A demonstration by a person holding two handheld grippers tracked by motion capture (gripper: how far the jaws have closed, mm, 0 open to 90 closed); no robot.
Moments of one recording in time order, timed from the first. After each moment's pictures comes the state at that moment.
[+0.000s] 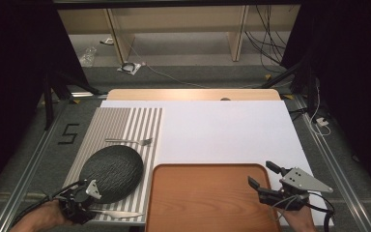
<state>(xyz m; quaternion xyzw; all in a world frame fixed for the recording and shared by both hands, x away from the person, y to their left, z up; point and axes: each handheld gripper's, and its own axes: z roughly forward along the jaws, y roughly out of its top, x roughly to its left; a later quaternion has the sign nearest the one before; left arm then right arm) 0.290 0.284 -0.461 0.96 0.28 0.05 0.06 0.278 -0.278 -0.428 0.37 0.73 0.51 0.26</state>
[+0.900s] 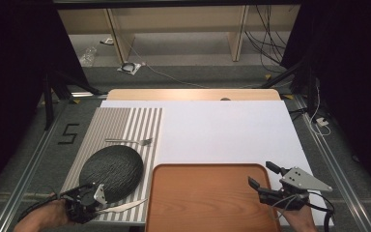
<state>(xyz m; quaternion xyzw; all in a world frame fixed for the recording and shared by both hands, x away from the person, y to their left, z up) 0.289 0.269 -0.460 0.98 0.21 0.04 0.01 0.279 -0.280 -0.428 0.37 0.74 0.50 0.26</state>
